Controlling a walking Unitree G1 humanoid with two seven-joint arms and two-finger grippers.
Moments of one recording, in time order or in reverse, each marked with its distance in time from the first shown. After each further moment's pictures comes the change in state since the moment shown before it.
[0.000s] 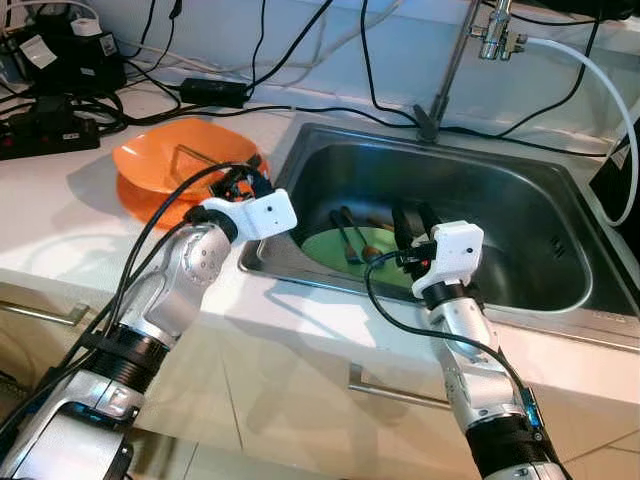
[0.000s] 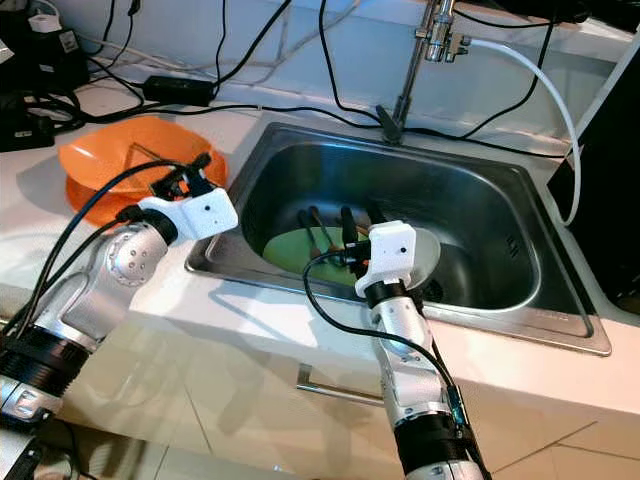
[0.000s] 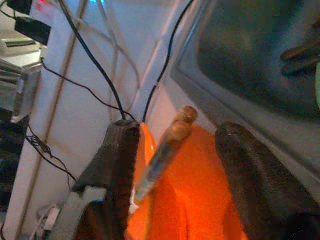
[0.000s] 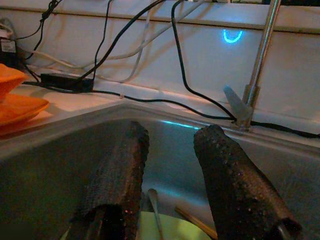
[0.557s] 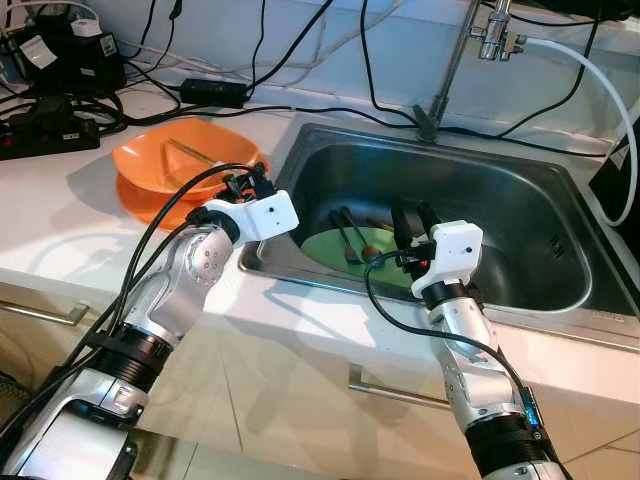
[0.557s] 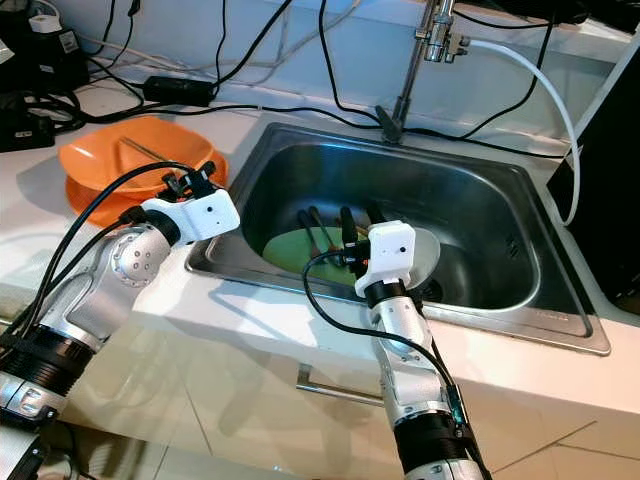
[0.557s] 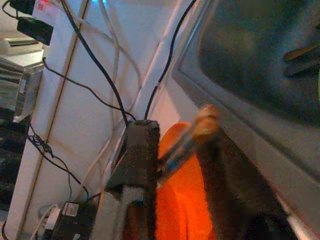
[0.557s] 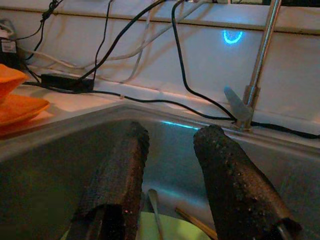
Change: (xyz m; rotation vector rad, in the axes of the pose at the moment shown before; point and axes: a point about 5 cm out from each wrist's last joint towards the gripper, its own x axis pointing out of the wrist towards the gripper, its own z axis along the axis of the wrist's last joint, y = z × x) left arm 0.002 -0.001 0.001 0.000 -0.002 0.014; right arm 0.000 0.000 0.000 0.000 -0.001 0.001
